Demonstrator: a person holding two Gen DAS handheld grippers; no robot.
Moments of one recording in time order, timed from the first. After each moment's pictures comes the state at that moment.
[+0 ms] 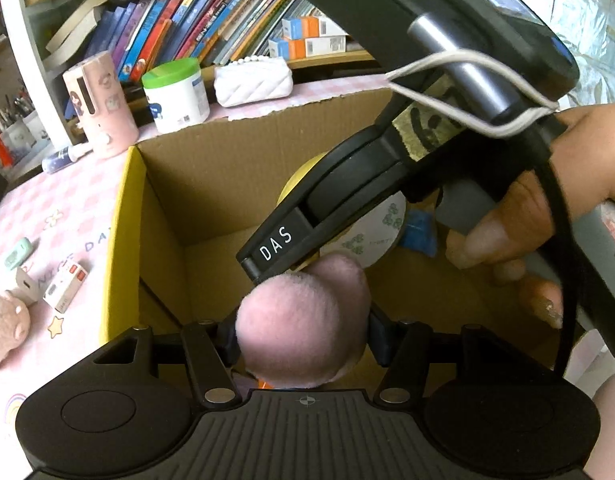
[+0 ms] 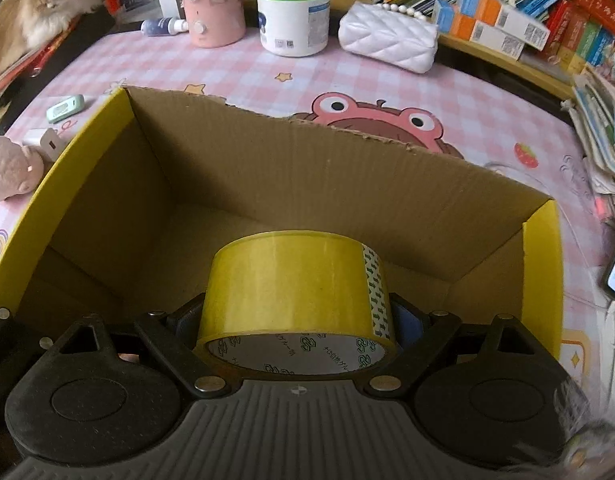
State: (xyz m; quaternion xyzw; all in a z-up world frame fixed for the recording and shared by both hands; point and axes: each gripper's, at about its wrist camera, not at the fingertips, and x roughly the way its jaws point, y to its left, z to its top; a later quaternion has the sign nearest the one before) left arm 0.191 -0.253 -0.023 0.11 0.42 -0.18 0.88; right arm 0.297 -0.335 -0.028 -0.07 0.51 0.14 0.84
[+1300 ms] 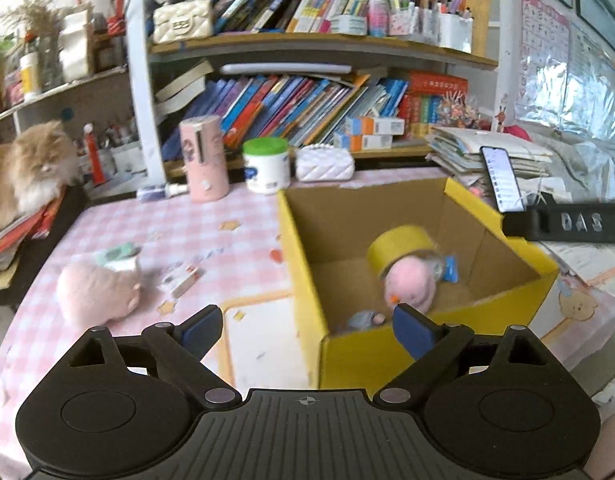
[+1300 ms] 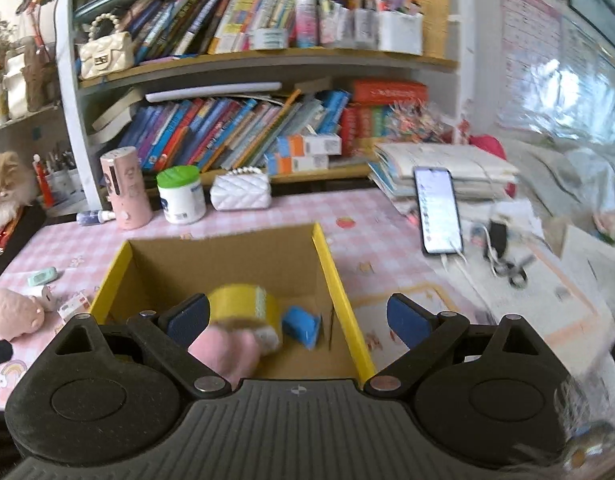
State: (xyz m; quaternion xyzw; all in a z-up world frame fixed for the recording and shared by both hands) left arm 0.088 -0.138 0.025 0.05 0.30 -0.14 0.94; right arm 0.090 -0.355 0.061 0.04 0.27 -0.08 0.96
